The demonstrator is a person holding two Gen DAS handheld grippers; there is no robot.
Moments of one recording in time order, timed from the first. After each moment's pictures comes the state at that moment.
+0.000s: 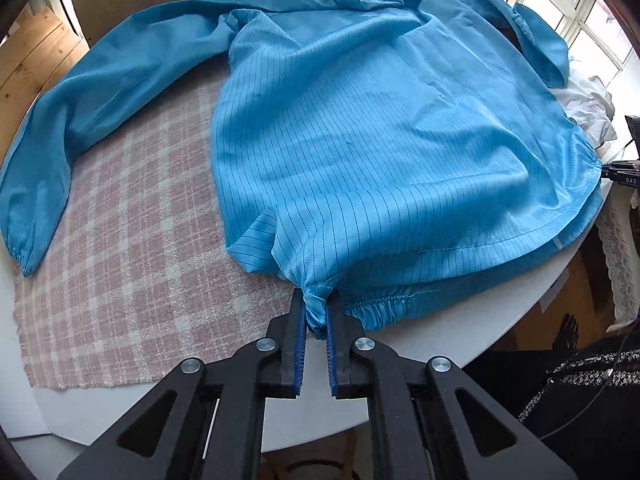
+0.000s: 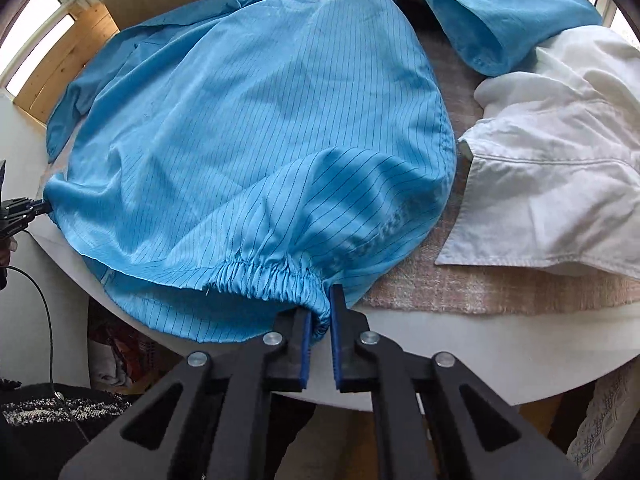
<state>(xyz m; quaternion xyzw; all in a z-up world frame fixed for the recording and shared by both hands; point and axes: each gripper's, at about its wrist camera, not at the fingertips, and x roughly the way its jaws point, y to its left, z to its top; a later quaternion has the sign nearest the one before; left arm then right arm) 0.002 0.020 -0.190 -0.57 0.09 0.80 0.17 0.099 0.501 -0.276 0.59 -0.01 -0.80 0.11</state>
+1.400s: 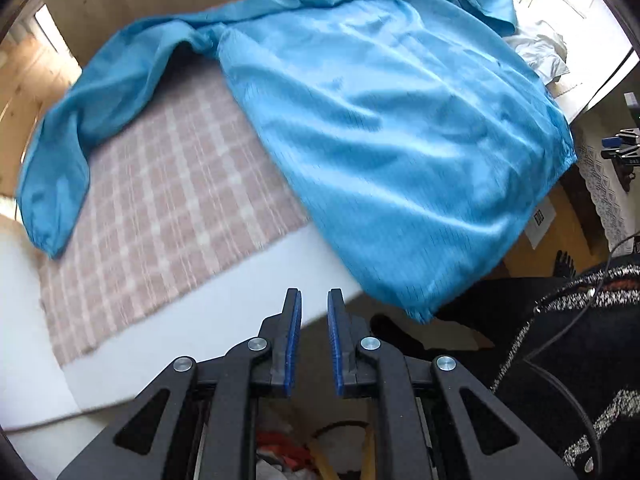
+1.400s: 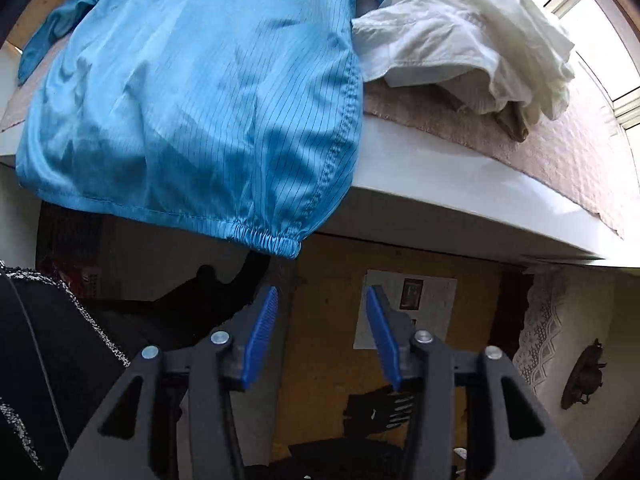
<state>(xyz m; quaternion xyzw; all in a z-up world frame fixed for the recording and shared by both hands) 0.006 0.002 -0.132 -0.57 0.17 0.77 0.22 0.193 0.547 -0.206 0.65 0.09 -0.76 0.02</state>
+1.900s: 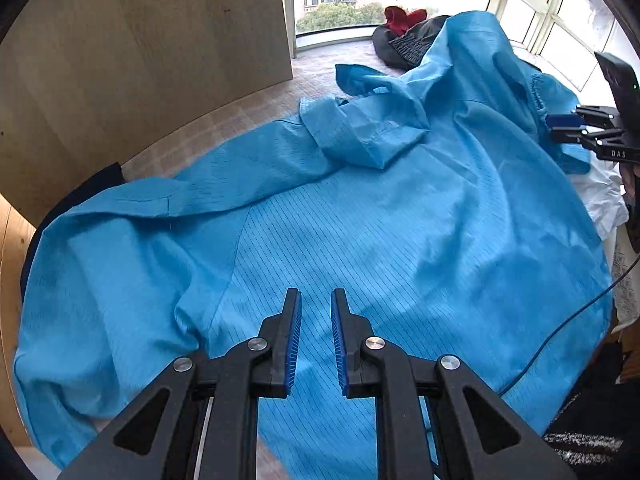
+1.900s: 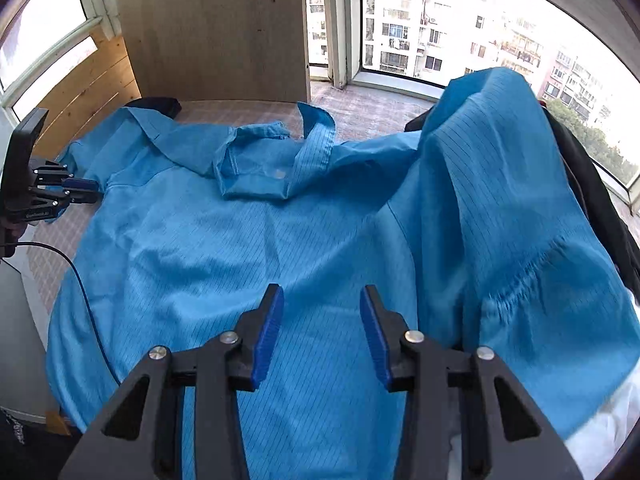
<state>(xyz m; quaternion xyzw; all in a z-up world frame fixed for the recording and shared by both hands) -0.288 0.132 -0.152 -0.54 0.15 0.79 0.23 -0.198 0.413 -0.200 0.50 0.07 -0.84 0.18</state>
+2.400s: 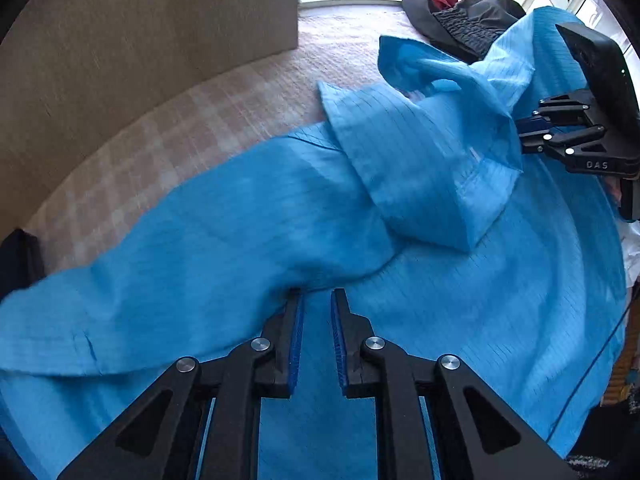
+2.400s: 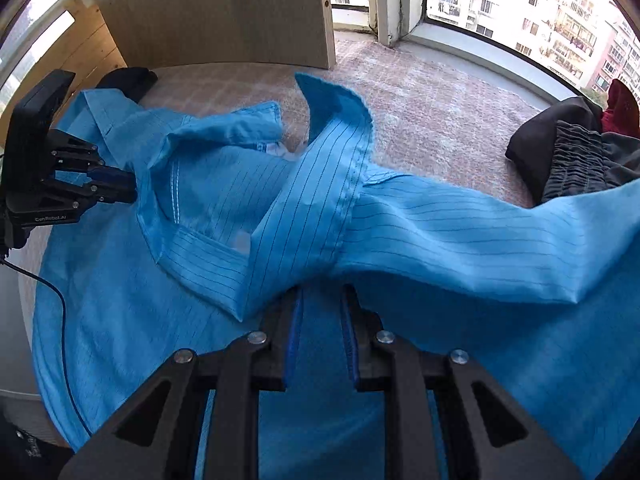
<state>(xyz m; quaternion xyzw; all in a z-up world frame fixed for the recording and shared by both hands) -0.422 0.161 -0.216 -0.56 0.16 0.78 0.23 -0.350 0.372 -0.273 0.54 0.05 -0.81 0.22</state>
